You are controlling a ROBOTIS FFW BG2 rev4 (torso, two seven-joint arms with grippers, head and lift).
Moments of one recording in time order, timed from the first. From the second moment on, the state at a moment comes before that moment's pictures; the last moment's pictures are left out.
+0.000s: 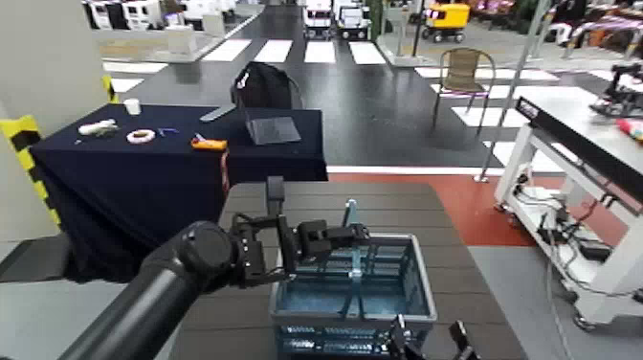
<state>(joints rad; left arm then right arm) -0.70 0.13 -0.44 -0.97 1.11 0.84 -0.62 0.33 -0.11 0.30 -1.61 -0.28 -0.51 -0.14</state>
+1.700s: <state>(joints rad) -0.73 0.10 -0.52 -0.81 1.15 0.71 -0.66 0.32 -0.11 0.31 -1.60 -0.29 -0.53 -0.14</state>
